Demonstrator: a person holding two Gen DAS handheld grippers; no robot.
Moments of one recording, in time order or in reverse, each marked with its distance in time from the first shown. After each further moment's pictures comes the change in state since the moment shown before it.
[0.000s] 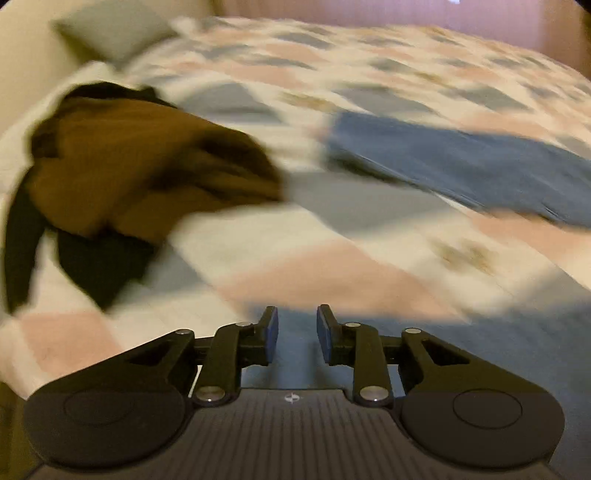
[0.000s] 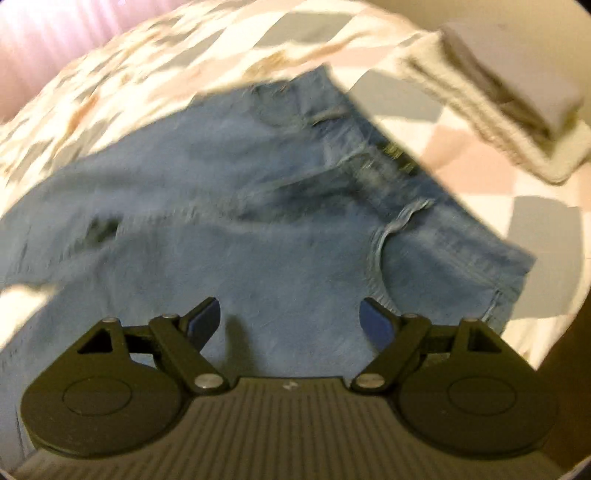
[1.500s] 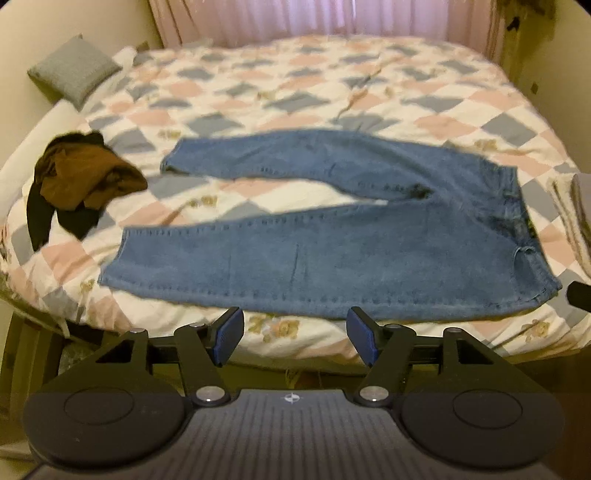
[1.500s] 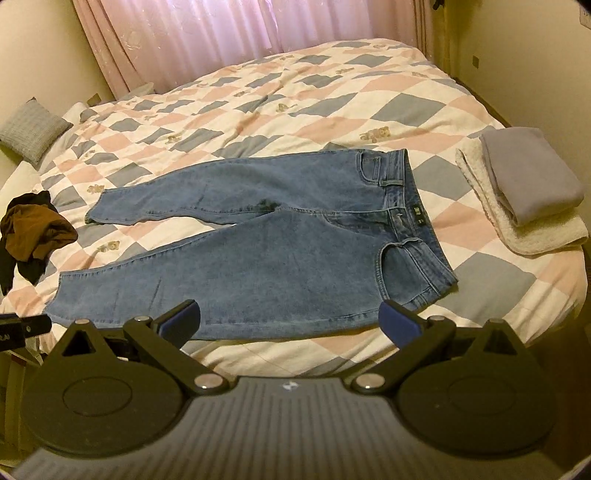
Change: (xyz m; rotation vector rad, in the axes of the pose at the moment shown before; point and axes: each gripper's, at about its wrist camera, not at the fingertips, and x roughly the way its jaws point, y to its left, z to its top) left arm -0.406 -0.267 -0.074 0.060 -0.040 -0.100; right arm -0.271 -0.058 -0.040 -0.330 -0.089 0.343
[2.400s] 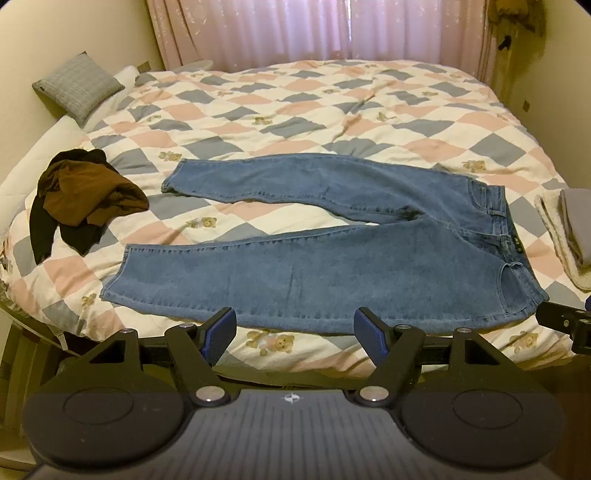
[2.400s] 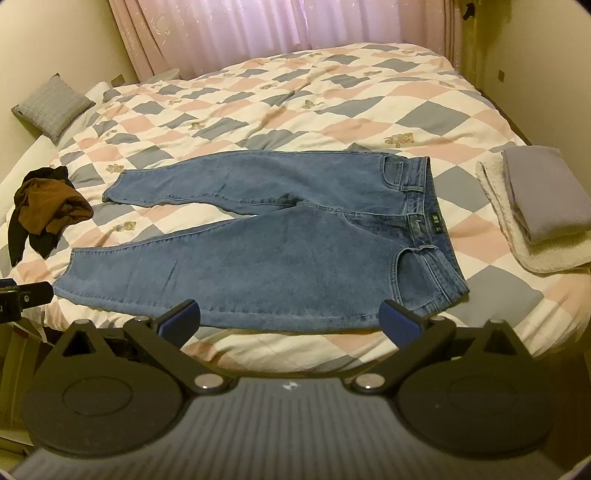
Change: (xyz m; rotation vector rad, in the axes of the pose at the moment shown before) left arm -0.018 0.000 -0.002 -0.011 -0.047 -0.014; right arm -0.001 0.018 -0.001 -0.086 0.022 0.027
